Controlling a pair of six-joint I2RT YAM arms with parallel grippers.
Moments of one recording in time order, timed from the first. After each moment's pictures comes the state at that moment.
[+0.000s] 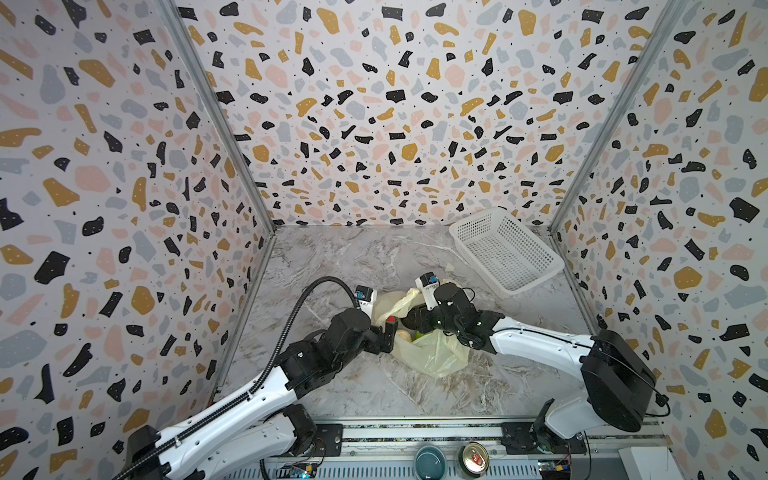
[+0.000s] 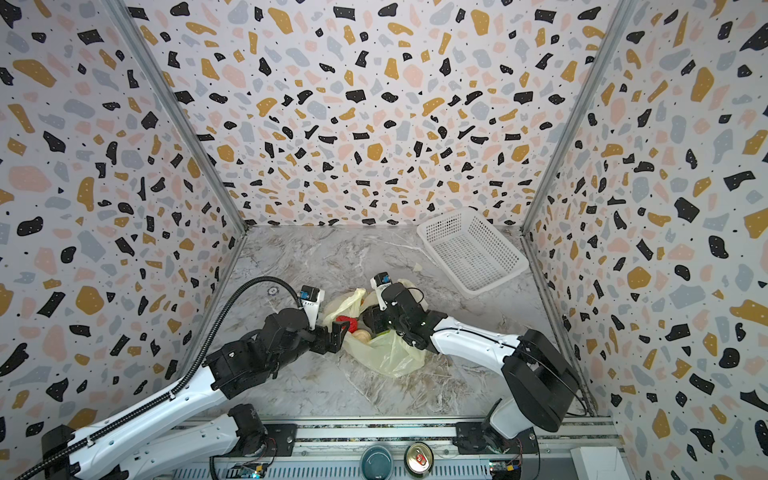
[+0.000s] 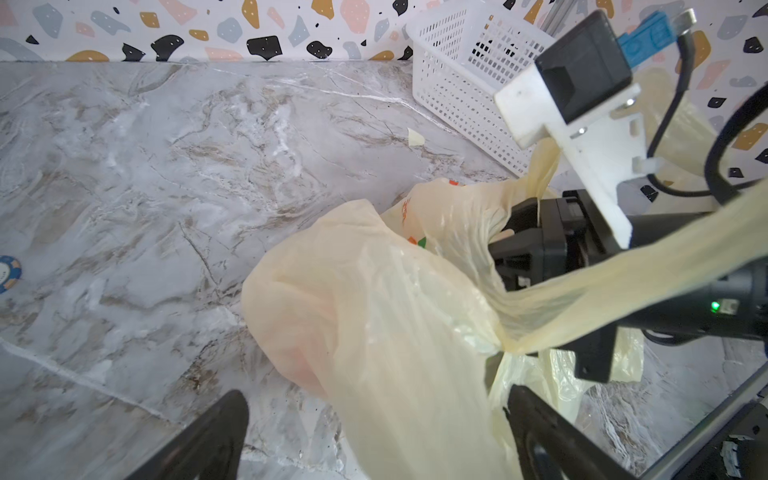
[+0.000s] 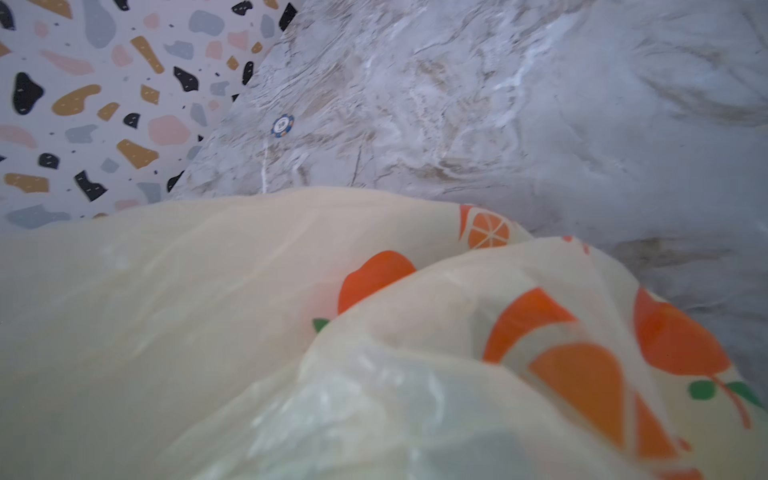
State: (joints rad) left arm -0.87 0.87 0.74 -0.48 -0.27 -0.44; right arm 0.84 1.52 0.89 0.05 -0.03 0.45
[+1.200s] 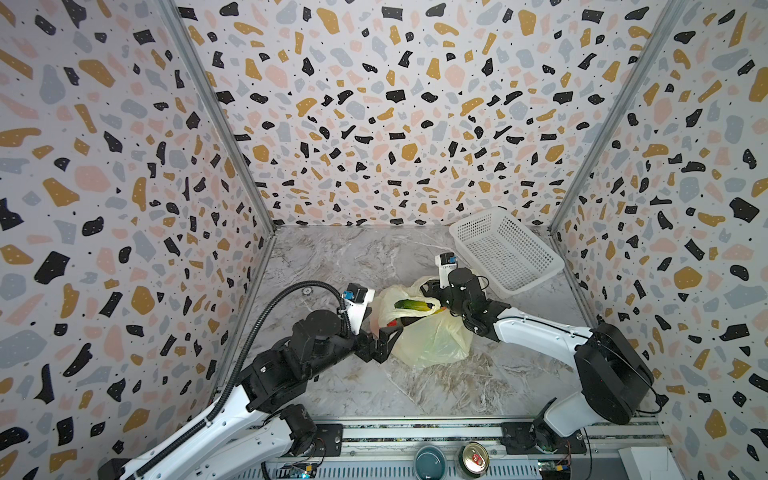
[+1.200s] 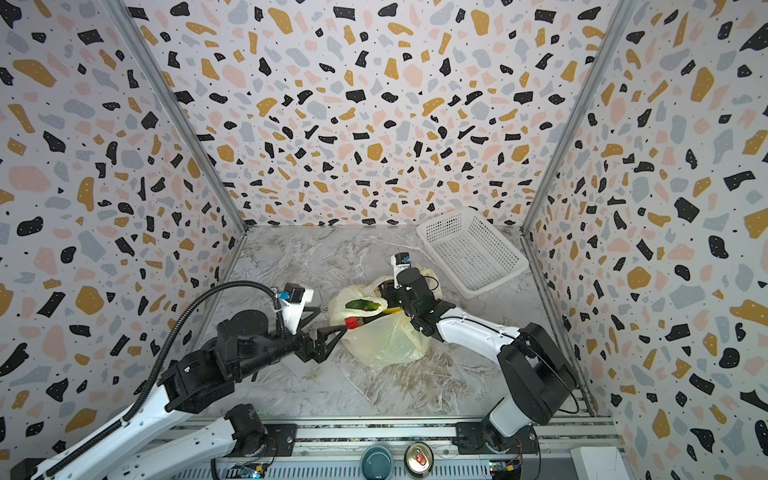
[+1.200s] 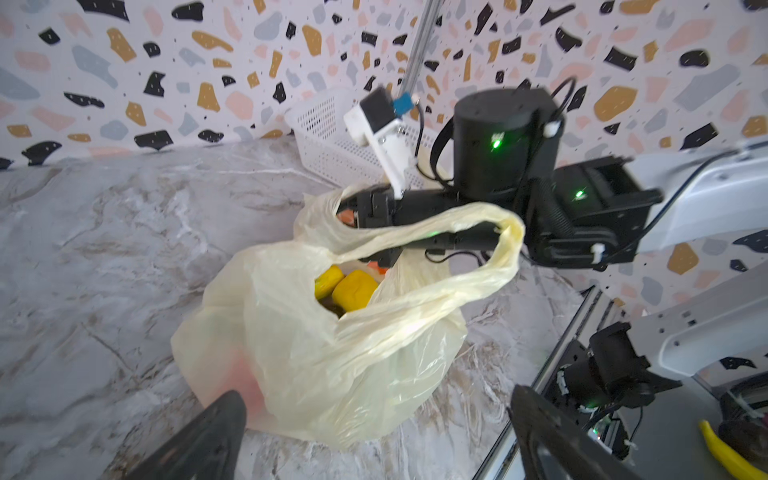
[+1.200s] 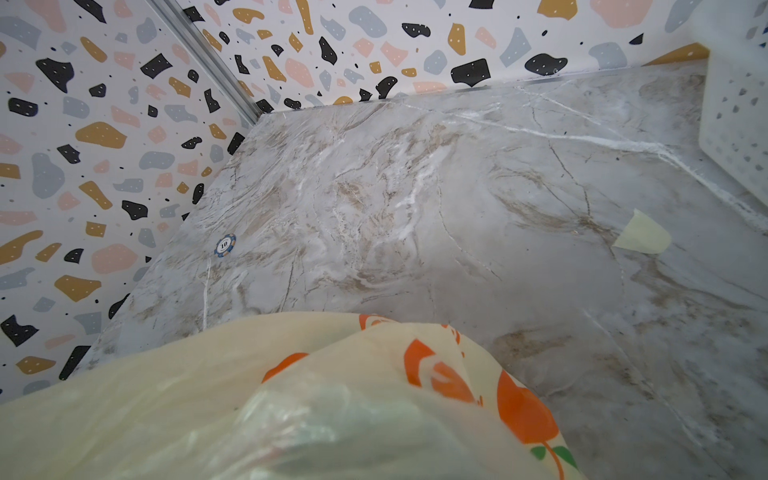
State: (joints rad) left arm -0.87 0.70 0.87 -0.51 -0.03 -0.33; right arm 0.72 1.54 0.91 0.19 0.04 0.45
